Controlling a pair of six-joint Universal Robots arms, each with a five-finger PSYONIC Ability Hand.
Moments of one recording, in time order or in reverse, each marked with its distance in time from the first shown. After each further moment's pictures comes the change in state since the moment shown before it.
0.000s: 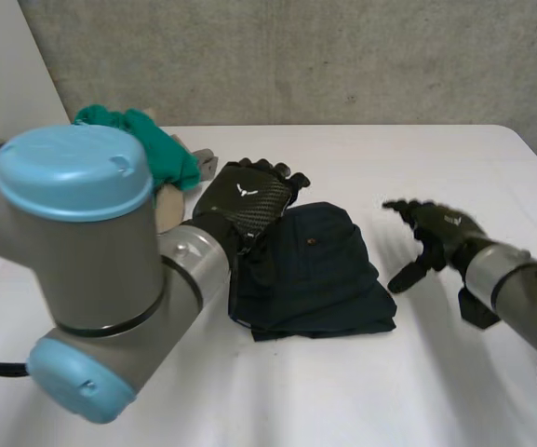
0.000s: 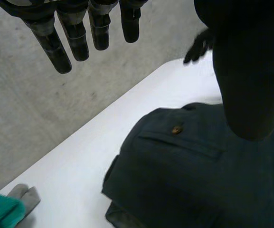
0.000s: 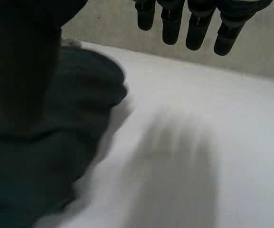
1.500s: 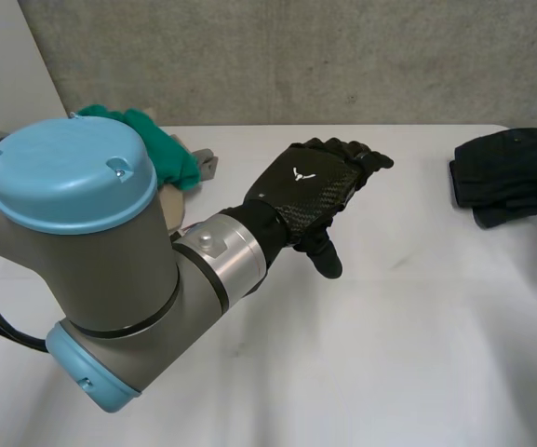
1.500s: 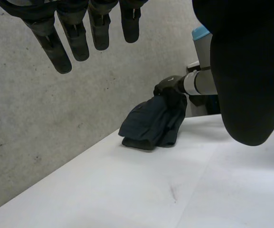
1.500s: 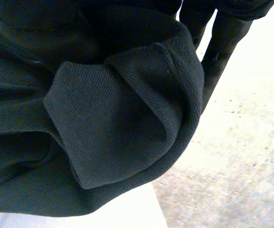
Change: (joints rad) left arm -0.035 -0.003 0.036 0.112 0.245 -0.166; right arm -0.350 0.983 -1.471 0.082 0.249 -0.222; left_hand 0.001 0.000 0.000 0.000 0.000; right_hand 0.476 0.908 0.893 0.979 0.946
